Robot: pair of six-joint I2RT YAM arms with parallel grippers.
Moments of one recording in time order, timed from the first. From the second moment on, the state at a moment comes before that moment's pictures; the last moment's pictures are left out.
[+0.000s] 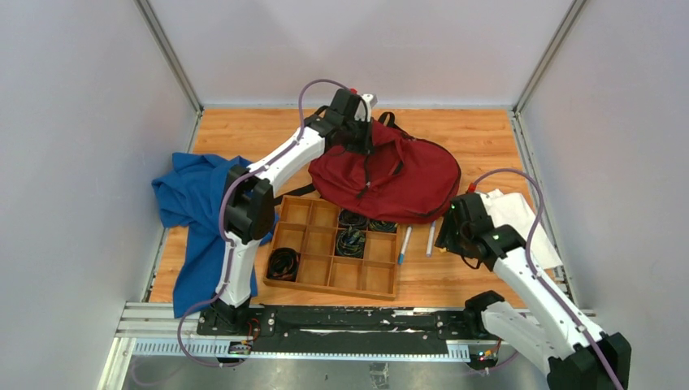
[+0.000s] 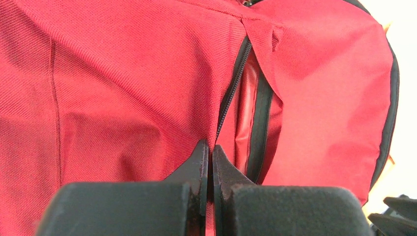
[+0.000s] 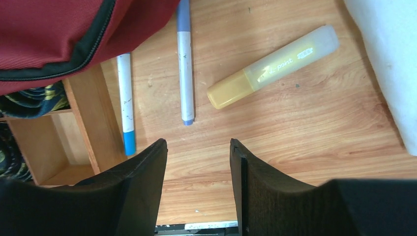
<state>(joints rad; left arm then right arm) -0.57 2.13 1.93 -0.51 0.24 -0.30 0.39 0.81 0.64 -0.80 0.20 0.64</state>
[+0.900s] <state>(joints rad) -0.50 2.04 1.77 -0.44 0.36 -0.35 0.44 1.36 0.70 -0.57 0.18 0.64</state>
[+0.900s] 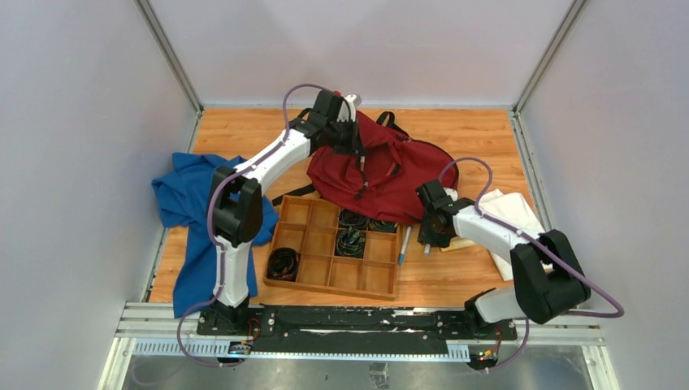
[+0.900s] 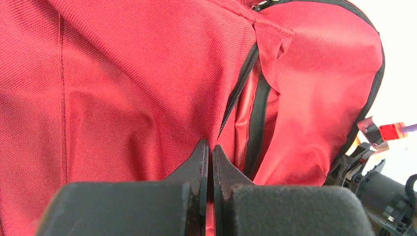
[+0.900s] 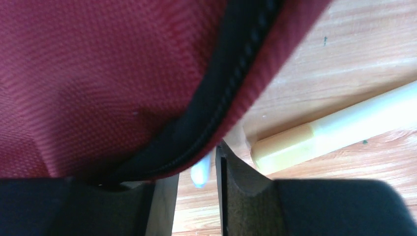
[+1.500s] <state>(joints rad) -0.50 2.04 1.77 -0.43 0.37 -0.37 0.64 1.13 0.59 -0.65 0.20 0.78</state>
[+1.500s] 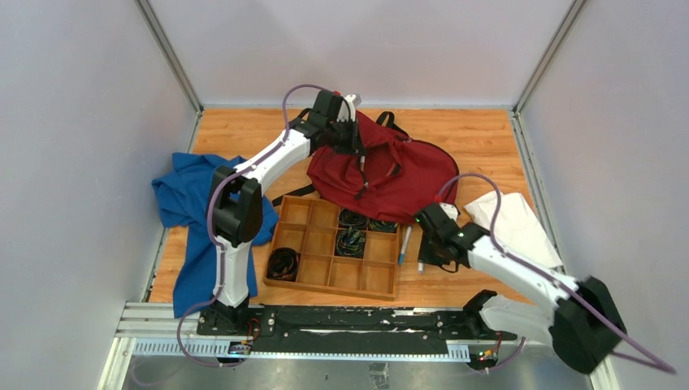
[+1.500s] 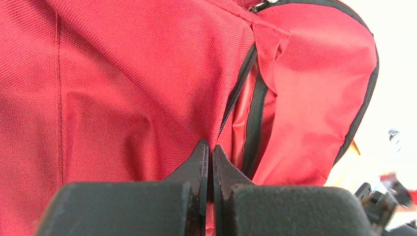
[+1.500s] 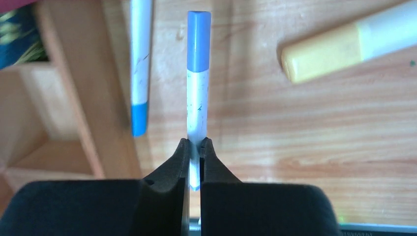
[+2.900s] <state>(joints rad) -0.49 2.02 1.72 -0.34 0.44 -0.51 0.41 1.90 1.57 -0.55 -0.32 0.54</state>
